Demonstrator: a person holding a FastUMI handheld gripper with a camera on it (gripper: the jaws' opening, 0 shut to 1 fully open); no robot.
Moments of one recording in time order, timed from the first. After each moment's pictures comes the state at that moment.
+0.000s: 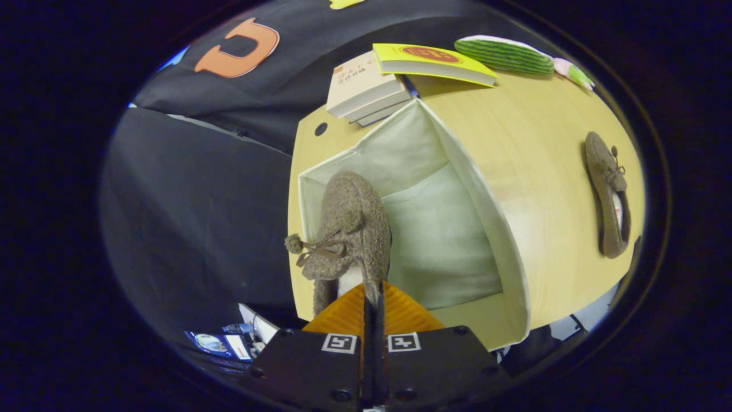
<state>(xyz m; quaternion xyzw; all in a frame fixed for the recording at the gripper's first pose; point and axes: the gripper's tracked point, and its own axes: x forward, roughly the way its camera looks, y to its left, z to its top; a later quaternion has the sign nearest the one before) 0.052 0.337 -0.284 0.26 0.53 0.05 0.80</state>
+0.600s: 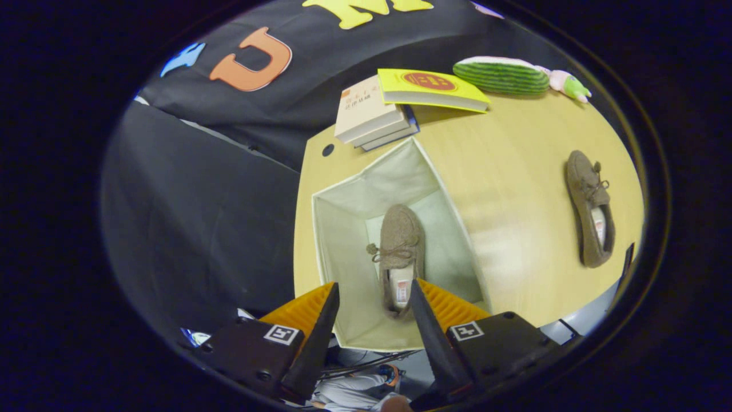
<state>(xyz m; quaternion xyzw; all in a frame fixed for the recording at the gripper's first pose) 0.036 0.302 -0.223 0.23 0.48 0.05 0.85</state>
